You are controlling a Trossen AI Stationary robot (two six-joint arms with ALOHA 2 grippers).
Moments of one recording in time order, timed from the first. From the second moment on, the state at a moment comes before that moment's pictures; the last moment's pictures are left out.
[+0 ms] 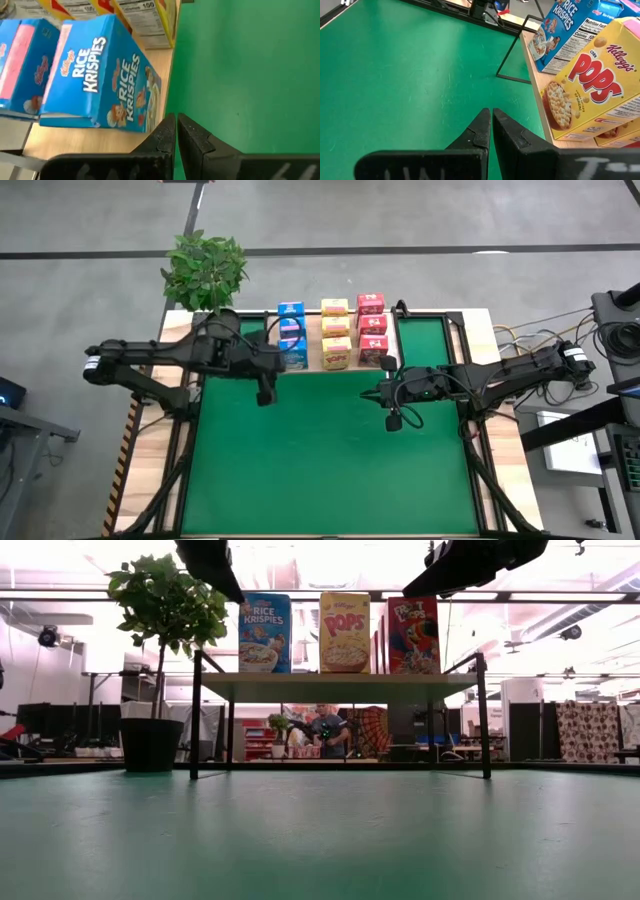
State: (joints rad) left arm 0.00 1.30 1.30 -0.91 -0.30 -0.03; right arm 0.14 1.12 0.81 -0.14 0.18 -0.22
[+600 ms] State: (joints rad) left arm 0.00 1.30 1.29 -0.90 -0.44 -0.03; right arm 0.14 1.12 0.81 -0.14 0.18 -0.22
